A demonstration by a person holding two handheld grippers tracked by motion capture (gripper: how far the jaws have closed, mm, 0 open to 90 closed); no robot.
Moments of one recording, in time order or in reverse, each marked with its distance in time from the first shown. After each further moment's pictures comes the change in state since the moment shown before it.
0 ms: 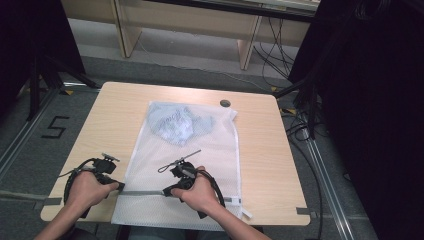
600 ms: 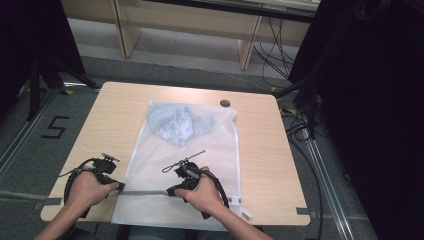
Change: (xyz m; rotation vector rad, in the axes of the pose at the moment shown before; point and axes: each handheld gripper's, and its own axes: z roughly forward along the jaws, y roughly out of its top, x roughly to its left) left arm 0.000 0.000 -0.001 0.008 -0.003 0.008; right arm -0.006 -0.005 -0.006 -0.013 -0.014 -0.002
